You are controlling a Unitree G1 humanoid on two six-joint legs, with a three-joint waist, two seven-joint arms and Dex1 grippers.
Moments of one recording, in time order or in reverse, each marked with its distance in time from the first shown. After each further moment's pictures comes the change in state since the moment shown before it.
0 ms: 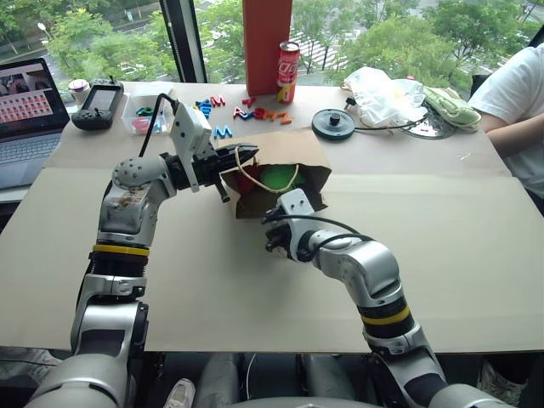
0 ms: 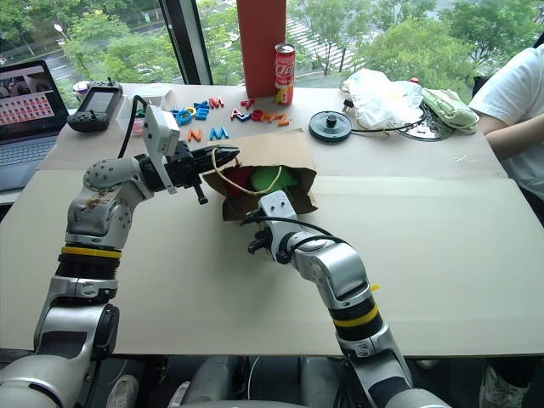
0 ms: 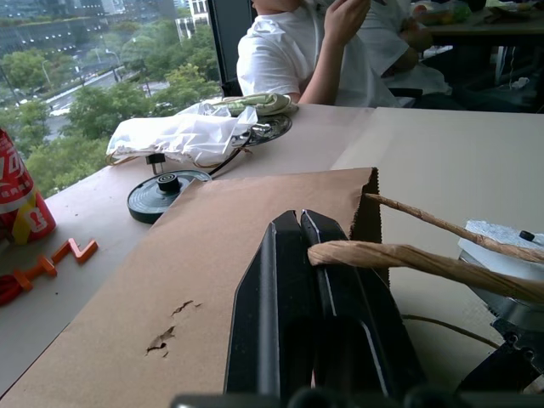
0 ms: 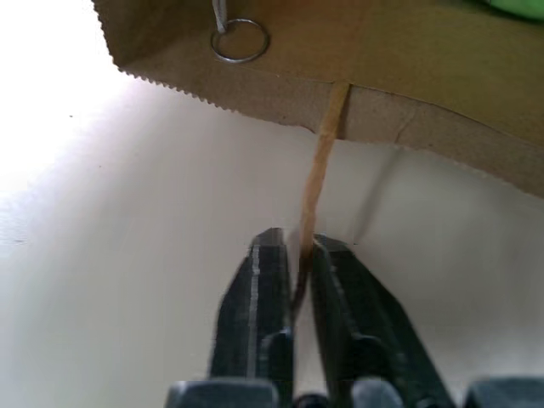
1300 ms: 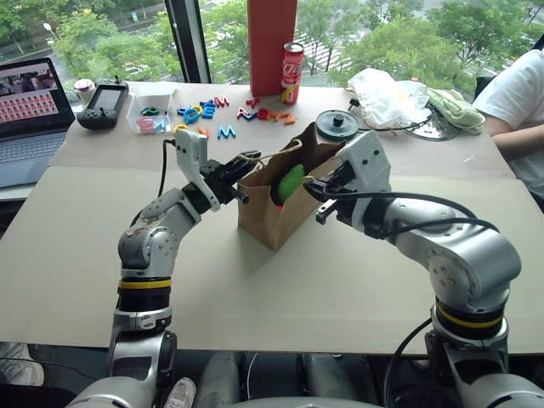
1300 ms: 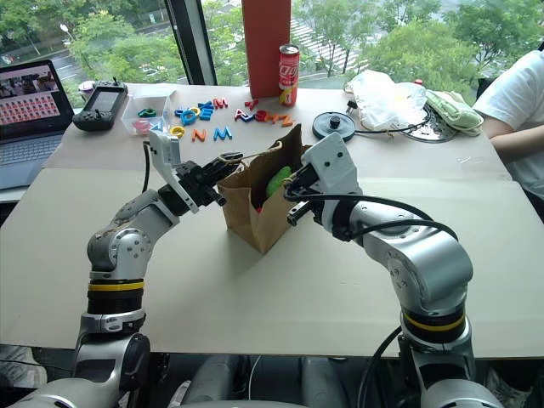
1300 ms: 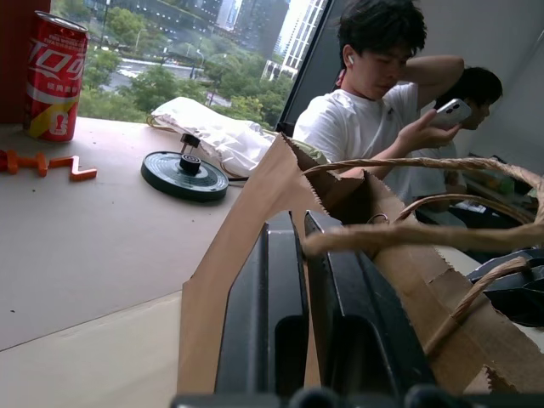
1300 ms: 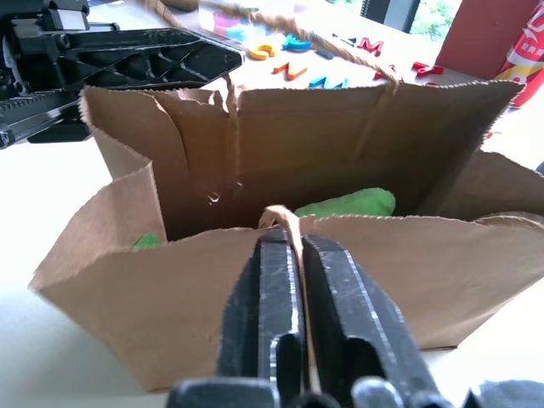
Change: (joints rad) left arm 0.186 -0.214 0.137 -0.271 -0.287 0.386 0.399; right arm -0.073 -0.343 -0.226 -0.393 0.179 0.047 0.151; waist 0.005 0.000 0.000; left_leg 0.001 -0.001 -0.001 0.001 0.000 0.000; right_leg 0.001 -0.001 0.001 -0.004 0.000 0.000
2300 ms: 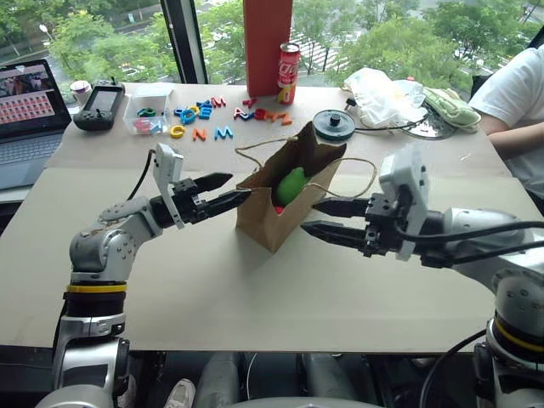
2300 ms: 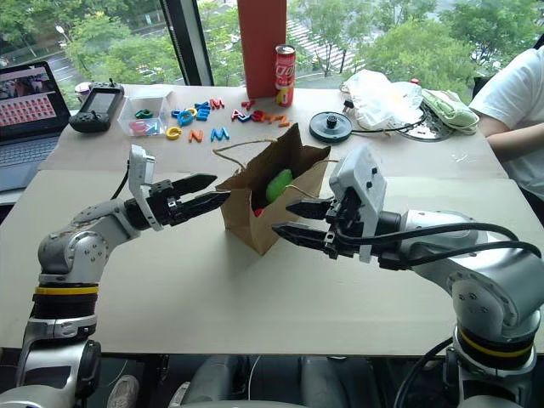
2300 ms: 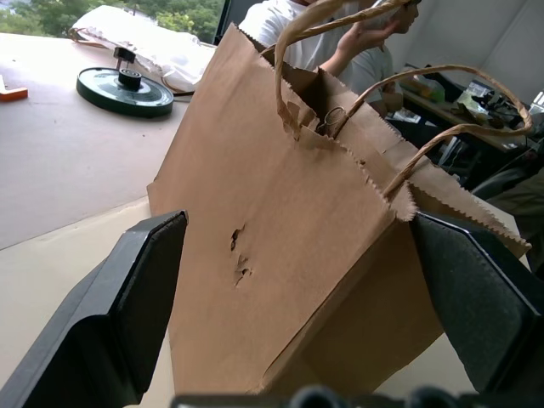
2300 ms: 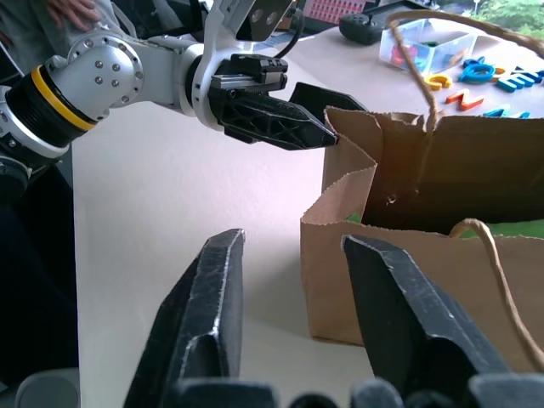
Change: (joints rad) left arm 0.069 0.267 -0.043 0.055 -0.026 0.029 -0.308; right arm 0.121 -0.246 -0.128 -0.085 0.399 -0.082 0.281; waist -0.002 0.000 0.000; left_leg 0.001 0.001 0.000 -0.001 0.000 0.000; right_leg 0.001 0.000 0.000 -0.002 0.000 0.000
